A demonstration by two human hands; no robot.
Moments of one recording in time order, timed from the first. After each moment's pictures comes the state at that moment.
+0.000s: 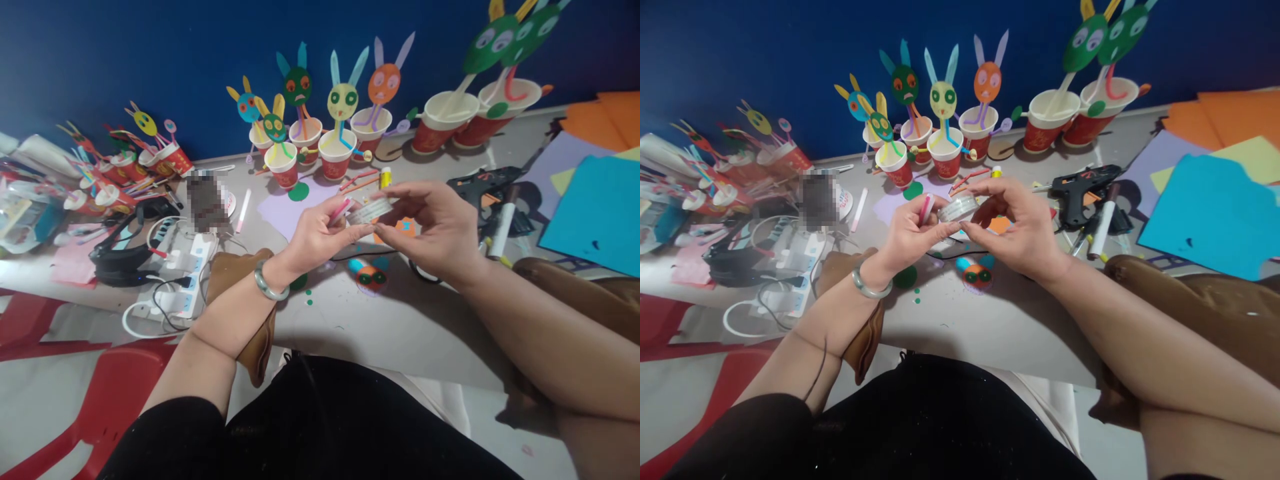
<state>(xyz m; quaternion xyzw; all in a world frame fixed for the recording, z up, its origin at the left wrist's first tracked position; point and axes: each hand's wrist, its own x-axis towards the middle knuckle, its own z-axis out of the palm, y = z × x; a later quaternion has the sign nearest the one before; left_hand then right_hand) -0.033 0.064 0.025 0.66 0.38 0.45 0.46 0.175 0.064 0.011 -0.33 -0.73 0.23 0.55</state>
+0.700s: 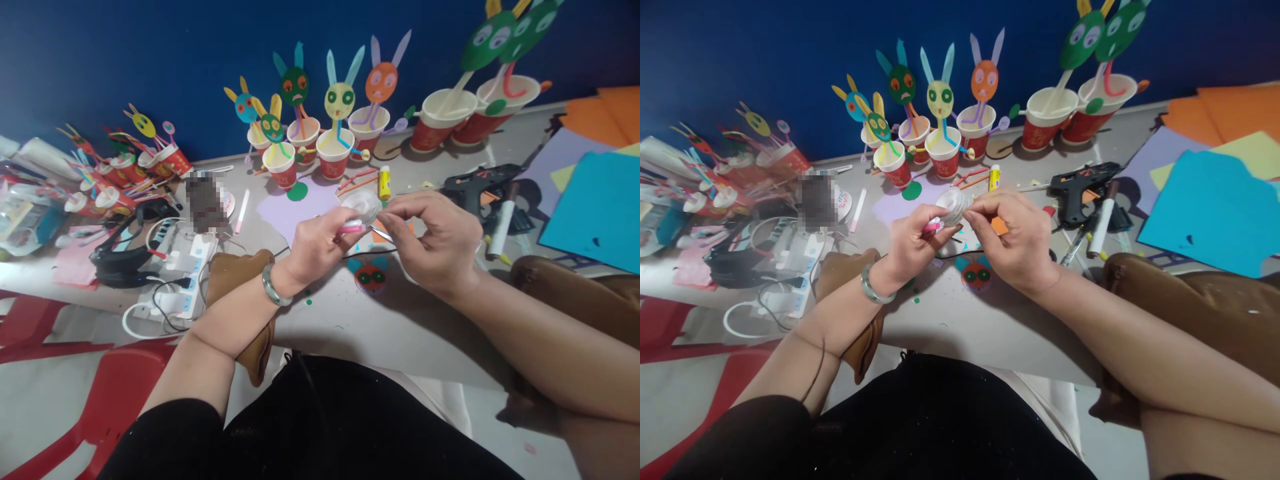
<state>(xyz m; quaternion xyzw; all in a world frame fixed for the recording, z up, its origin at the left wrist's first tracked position) -0.038 0.059 -0.008 0.79 0.40 0.44 0.13 0.167 0.043 0.018 -0.41 -0.73 0.05 0.54</state>
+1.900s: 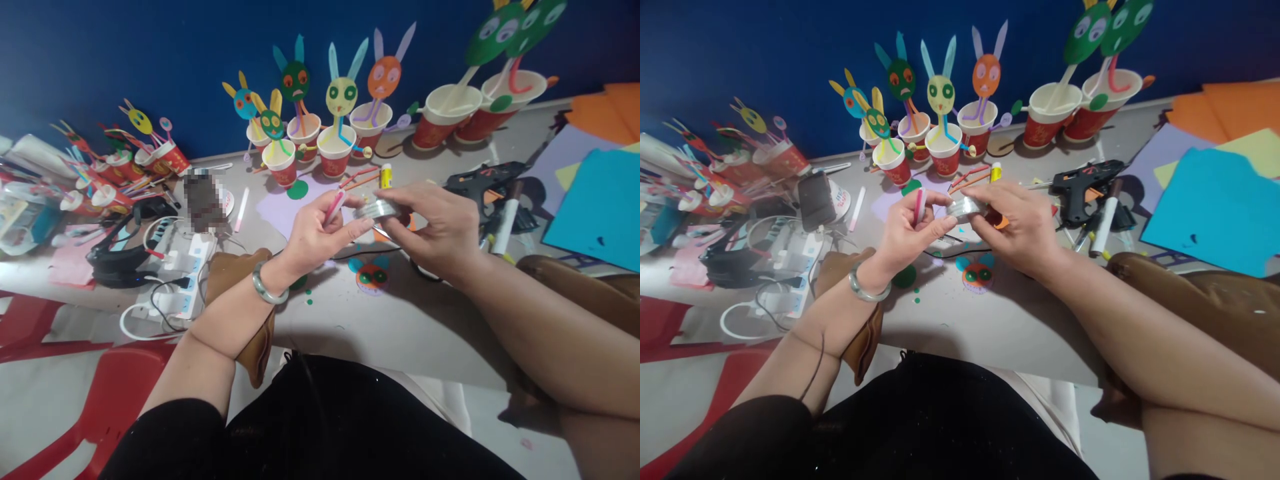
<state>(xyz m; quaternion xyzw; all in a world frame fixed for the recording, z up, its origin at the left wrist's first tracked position) -0.034 0.063 0.025 0.65 0.38 0.48 0.46 0.179 0.061 0.019 -0.36 -0.79 0.10 0.49</state>
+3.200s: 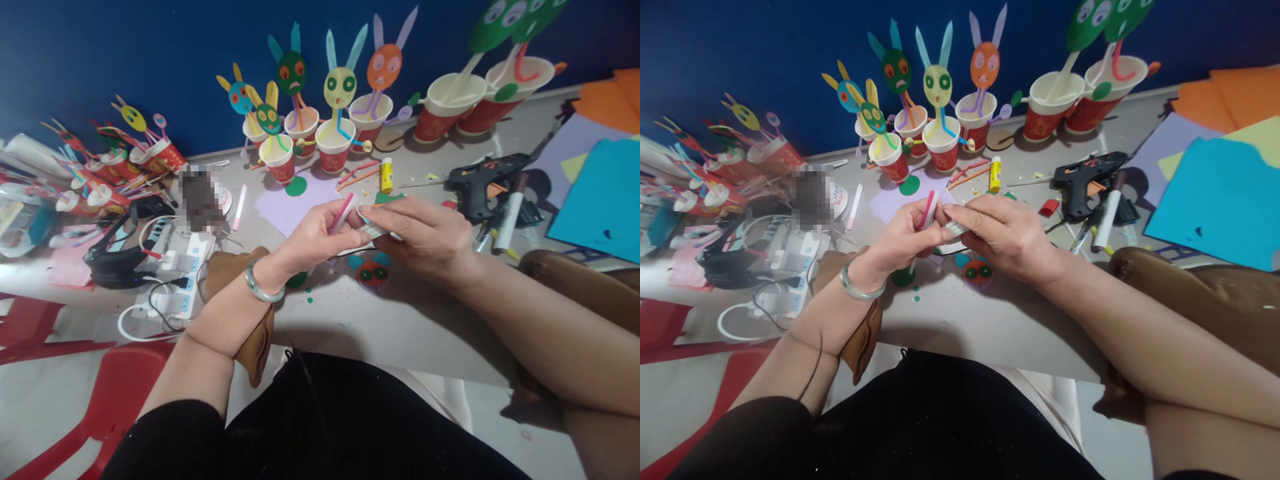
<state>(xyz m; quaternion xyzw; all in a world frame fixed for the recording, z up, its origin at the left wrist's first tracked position) -0.035 0.058 0.041 0.61 0.34 0.32 0.64 0.181 0.053 0.010 -0.33 -0.86 0.01 0.39</state>
